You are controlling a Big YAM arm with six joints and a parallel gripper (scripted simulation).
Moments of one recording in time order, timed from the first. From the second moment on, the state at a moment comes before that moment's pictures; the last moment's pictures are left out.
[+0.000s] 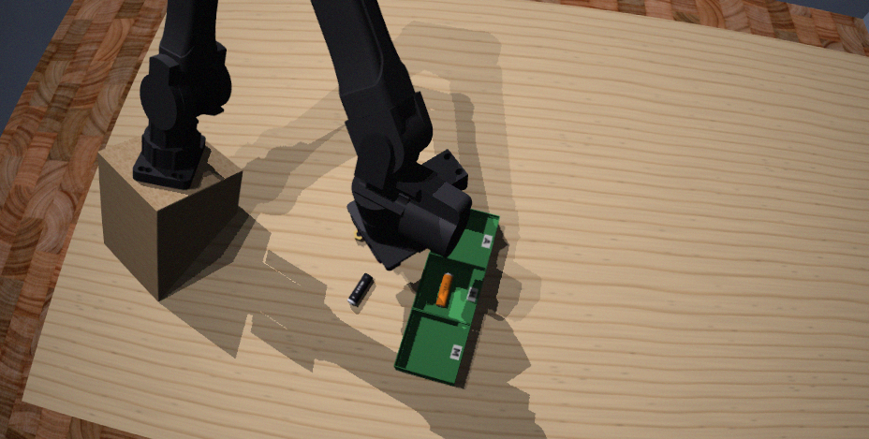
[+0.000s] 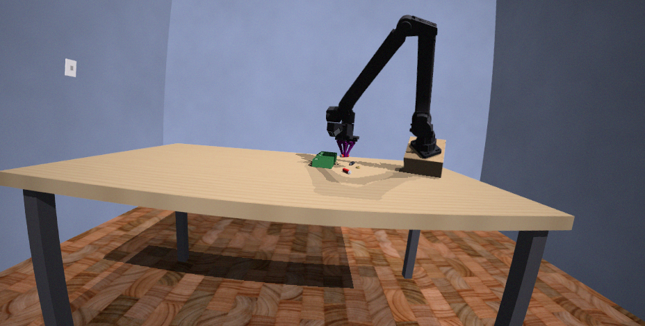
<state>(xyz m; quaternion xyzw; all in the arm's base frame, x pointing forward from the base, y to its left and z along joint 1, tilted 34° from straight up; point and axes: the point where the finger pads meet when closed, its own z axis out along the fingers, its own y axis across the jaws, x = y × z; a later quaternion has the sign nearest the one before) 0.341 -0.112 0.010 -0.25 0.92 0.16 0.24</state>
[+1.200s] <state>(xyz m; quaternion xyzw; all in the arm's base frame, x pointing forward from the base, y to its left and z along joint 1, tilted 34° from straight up) 0.398 -0.173 0.028 -0.43 0.85 0.11 0.27</state>
